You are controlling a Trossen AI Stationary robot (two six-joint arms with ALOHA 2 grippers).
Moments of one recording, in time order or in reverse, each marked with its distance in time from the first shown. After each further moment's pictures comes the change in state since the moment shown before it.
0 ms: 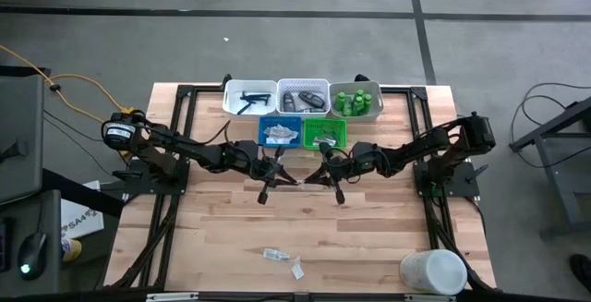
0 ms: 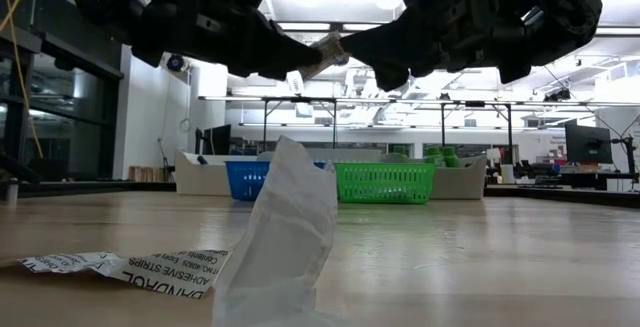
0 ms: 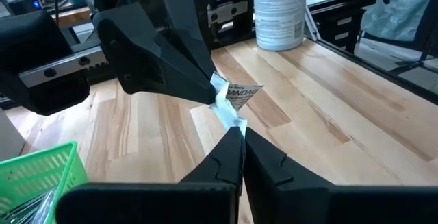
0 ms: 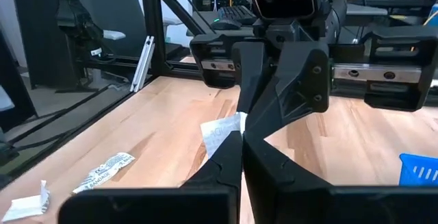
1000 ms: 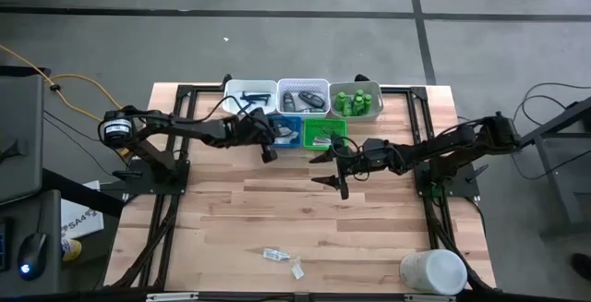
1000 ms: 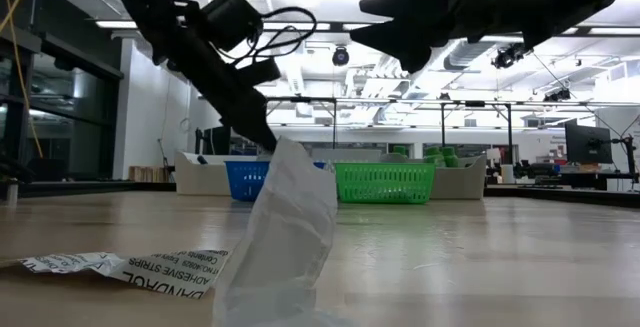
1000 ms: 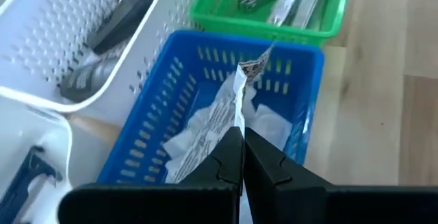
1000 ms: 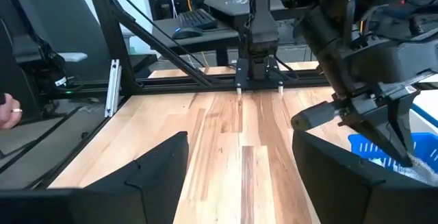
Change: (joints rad) left arm 0.301 -0.030 0.116 -0.614 -0.449 -0.114; right arm 0.028 -0.221 0.000 -0.241 0.184 0.137
